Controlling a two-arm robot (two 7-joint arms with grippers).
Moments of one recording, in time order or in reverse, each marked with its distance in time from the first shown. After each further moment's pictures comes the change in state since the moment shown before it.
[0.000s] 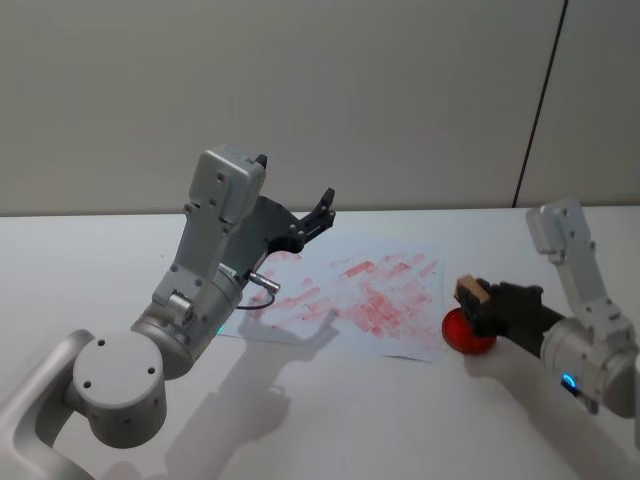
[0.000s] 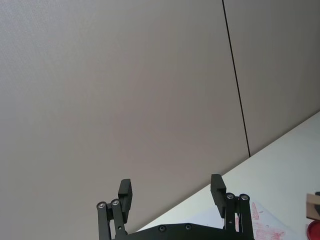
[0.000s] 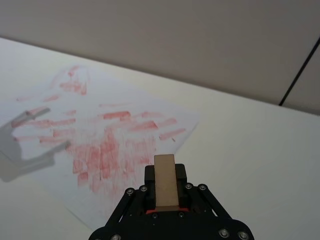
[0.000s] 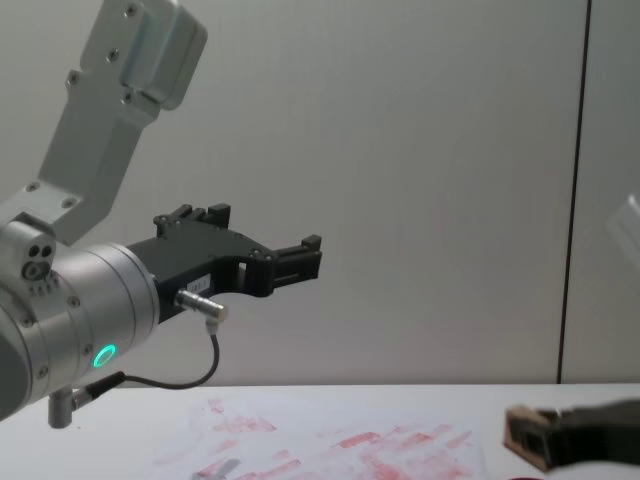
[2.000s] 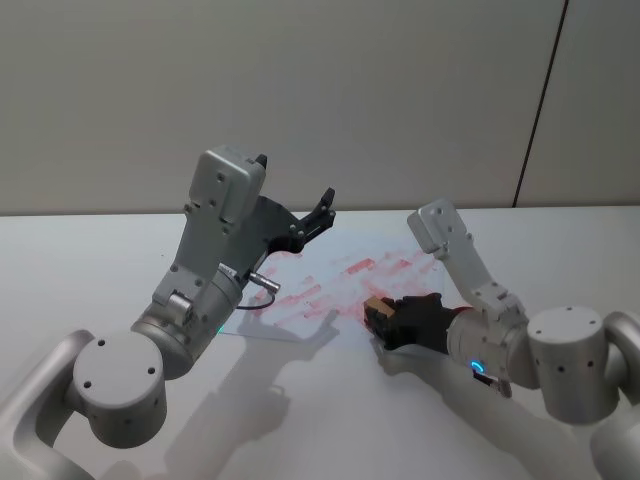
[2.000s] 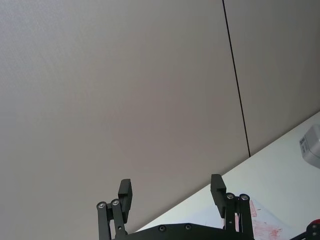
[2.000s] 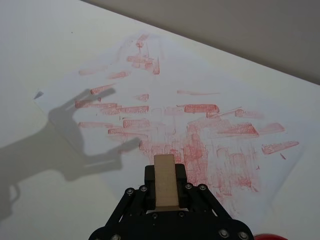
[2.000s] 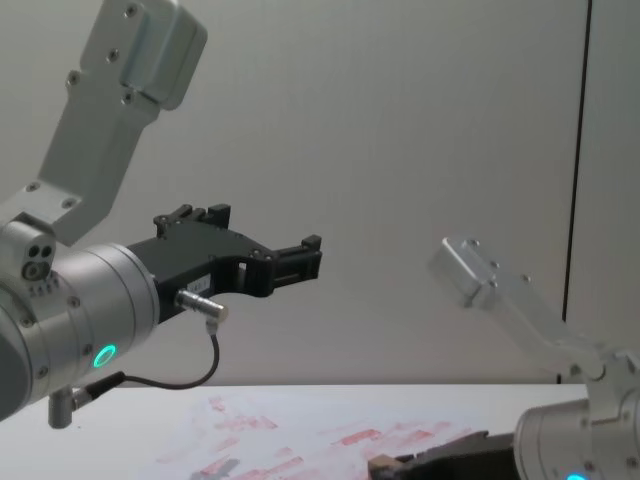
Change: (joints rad) left arm 0.000 0.000 0.000 0.000 0.000 0.000 0.000; right arm 0.182 -0.145 -0.108 0.228 -0.135 0.088 0.172
